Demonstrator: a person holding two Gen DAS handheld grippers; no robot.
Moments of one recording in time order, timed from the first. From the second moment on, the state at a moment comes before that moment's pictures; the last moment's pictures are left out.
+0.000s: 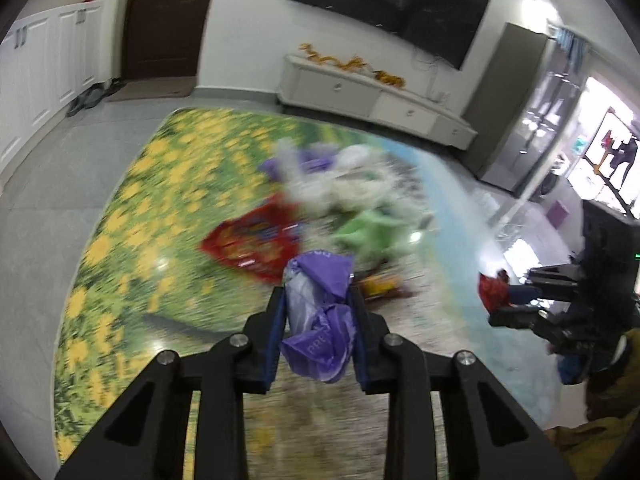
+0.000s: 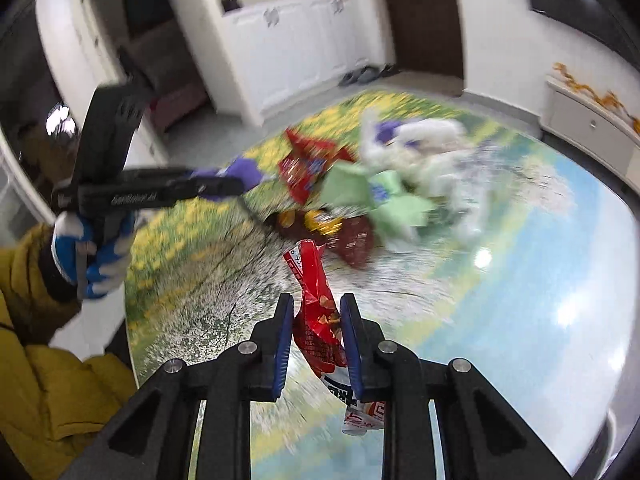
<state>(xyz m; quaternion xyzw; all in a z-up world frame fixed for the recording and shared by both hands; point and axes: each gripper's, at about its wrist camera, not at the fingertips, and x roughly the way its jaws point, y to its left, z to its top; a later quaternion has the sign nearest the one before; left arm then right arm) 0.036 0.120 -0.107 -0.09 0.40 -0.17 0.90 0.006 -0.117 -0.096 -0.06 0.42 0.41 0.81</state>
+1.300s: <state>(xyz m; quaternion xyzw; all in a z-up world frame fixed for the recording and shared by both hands) 0.137 -0.327 -0.073 -0.01 0.44 -0.43 0.79 0.002 -0.535 -0.105 0.22 0.34 -0.03 0.91</state>
